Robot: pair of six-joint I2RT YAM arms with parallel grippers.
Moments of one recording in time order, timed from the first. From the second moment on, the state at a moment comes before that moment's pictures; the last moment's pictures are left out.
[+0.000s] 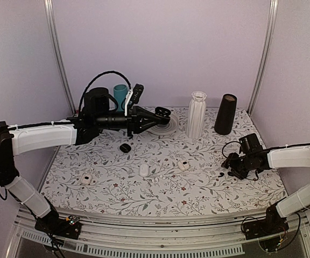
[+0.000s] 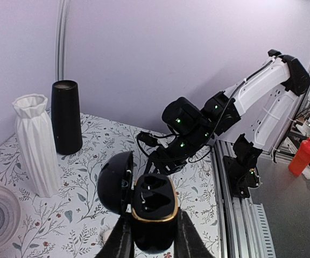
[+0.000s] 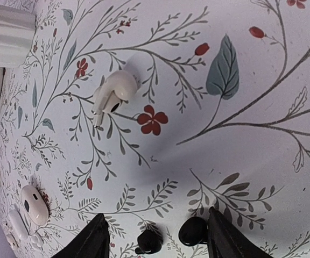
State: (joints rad) left arm -0.69 1.55 1.09 0.36 0.72 -0.12; right arm 0.33 1.37 0.53 -0.15 -0.08 0.90
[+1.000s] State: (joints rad) left arm -0.69 1.54 1.08 0.36 0.72 -0.12; right arm 0.37 1.52 0.77 -0.50 0.07 0.68
